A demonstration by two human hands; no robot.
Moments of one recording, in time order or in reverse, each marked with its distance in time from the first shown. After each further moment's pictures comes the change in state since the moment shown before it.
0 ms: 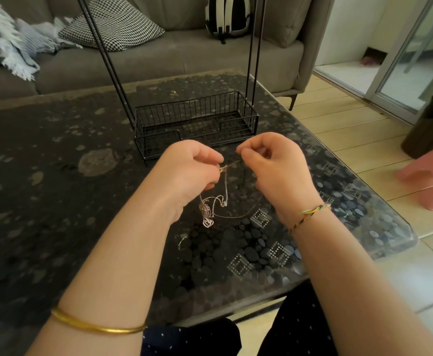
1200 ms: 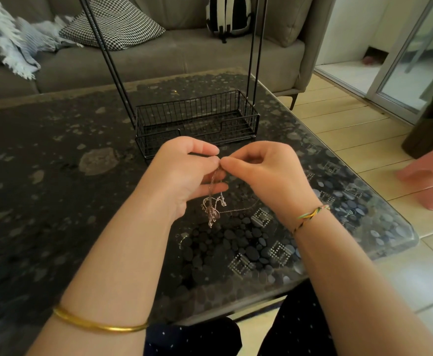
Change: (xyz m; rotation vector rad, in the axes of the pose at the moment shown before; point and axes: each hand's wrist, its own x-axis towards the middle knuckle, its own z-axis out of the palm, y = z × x) left_hand -0.004 0.006 0.000 -0.310 0.006 -0.094; right_hand -0.011 -0.015 -0.002 -0.077 -0.153 0.017
